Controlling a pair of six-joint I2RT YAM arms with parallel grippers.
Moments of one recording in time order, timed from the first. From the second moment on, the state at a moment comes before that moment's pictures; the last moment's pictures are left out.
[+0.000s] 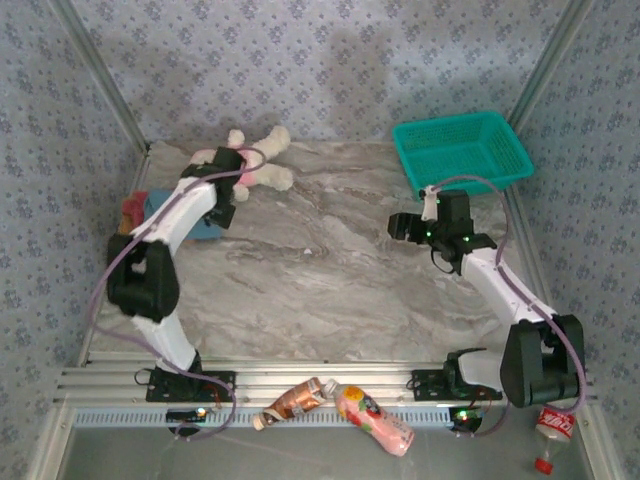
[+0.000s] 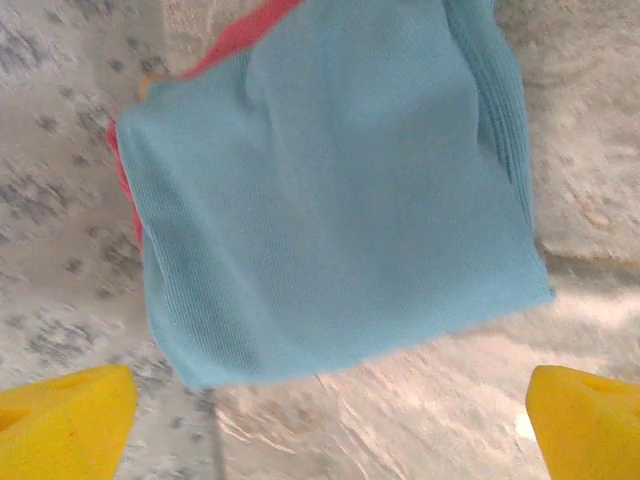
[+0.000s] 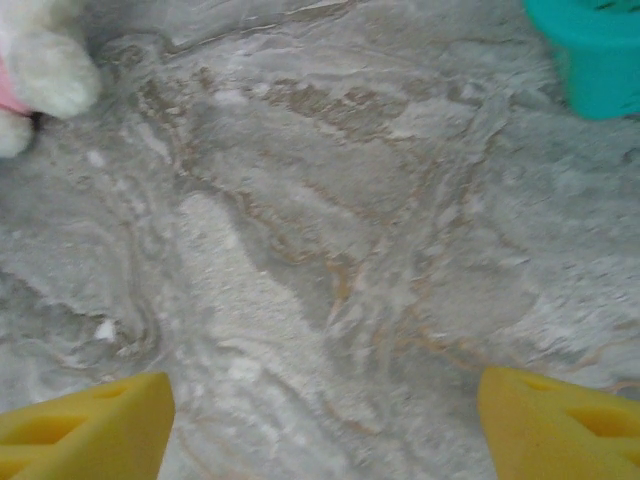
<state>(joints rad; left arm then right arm) -0.25 1.72 1.43 -0.95 -0.60 0.06 0.15 1.26 0.81 -0.26 -0.24 0.24</state>
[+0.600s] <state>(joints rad) 0.04 1.44 0.68 -0.11 -0.13 -0.13 -0.02 1.44 0.65 0.14 -0.02 0.07</state>
